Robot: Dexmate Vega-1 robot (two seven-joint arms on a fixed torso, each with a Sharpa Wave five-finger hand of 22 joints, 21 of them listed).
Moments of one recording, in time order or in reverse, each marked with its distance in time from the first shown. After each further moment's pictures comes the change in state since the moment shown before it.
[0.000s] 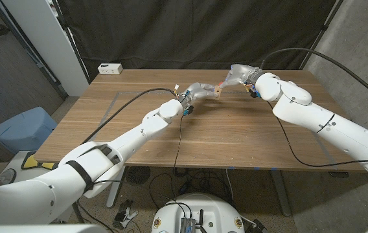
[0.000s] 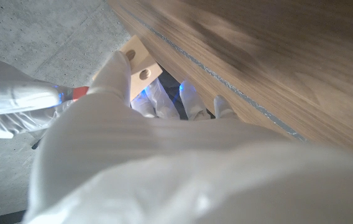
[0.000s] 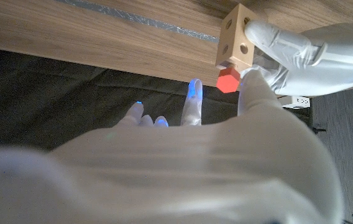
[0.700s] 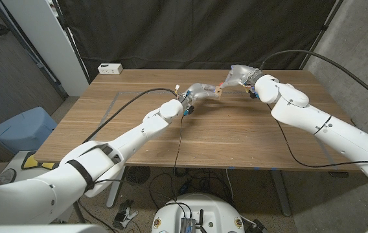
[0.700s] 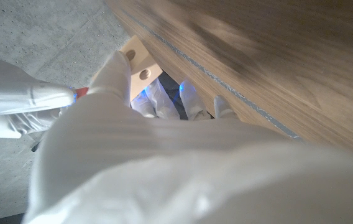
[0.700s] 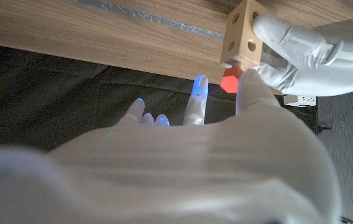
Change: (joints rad) left arm -0.009 -0.009 0.004 0.021 0.001 -0.004 -0.011; left_hand 0.000 0.000 0.000 0.000 -0.001 0.000 0.000 -0.003 0.000 0.000 0.000 -0.003 0.000 0.000 0.000 0.000 0.000 0.000 0.000 0.000 0.000; right arm -0.009 0.021 -0.002 0.038 -0.024 0.025 -0.046; right_hand 0.024 -0.003 0.009 0.001 0.014 0.078 -0.044 0.059 0.023 0.057 -0.025 0.000 0.000 0.049 -0.027 0.007 0.004 0.038 -0.016 0.008 0.000
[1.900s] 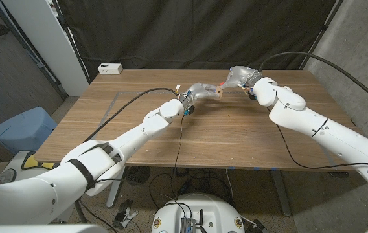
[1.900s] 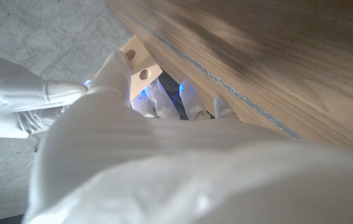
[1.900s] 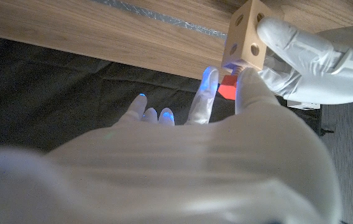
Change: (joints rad) left arm -0.003 -0.003 0.003 0.007 -0.002 -0.011 -0.011; left_hand 0.000 0.000 0.000 0.000 0.001 0.000 0.000 0.002 0.000 -0.002 0.002 0.003 -0.001 0.000 0.000 0.000 0.000 0.000 0.000 0.000 0.000; right arm -0.010 0.015 -0.013 0.011 -0.053 -0.004 -0.022; right_hand 0.011 -0.002 0.007 0.016 0.001 0.139 -0.046 0.110 0.044 0.120 -0.042 0.014 -0.002 0.087 -0.026 0.019 0.005 0.075 -0.014 0.000 0.000
